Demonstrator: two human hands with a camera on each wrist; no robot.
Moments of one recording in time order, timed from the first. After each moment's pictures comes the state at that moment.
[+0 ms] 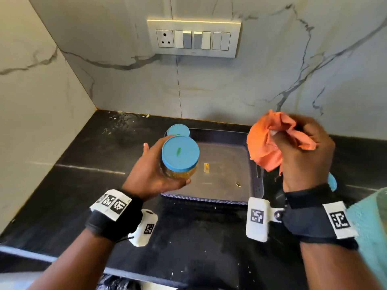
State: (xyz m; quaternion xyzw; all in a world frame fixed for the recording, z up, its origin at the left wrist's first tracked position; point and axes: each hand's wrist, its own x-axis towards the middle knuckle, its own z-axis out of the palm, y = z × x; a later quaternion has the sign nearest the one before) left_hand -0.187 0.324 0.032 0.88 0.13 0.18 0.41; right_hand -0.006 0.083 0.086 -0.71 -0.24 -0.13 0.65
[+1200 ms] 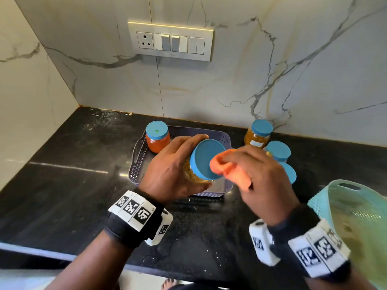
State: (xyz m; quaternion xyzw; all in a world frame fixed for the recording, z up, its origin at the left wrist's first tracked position) left_hand -0.153 0.213 0.064 0.93 0.01 0.26 0.25; right_hand -0.050 0.013 0.100 -0.78 -0.52 -0.11 0.32
